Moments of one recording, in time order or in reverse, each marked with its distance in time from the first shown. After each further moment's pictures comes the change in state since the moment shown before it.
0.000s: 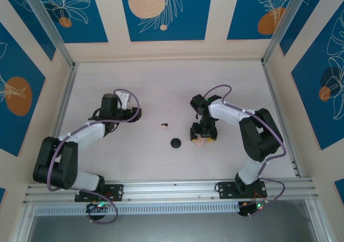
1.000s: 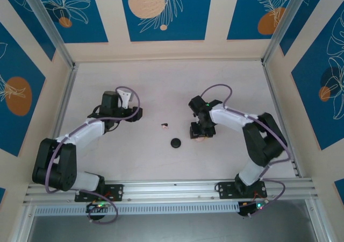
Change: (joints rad) left arm -0.013 -0.026 0.081 -0.151 0.081 -0.006; right arm 0.031 -0.124 -0.103 0.224 0.093 -0.044
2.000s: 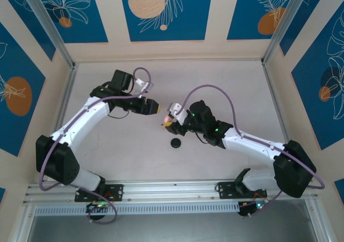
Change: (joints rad) left arm -0.169 0.092 0.518 -0.672 0.423 -0.070; right arm 0.227 -0.330 -0.265 0.893 -0.166 -0.680
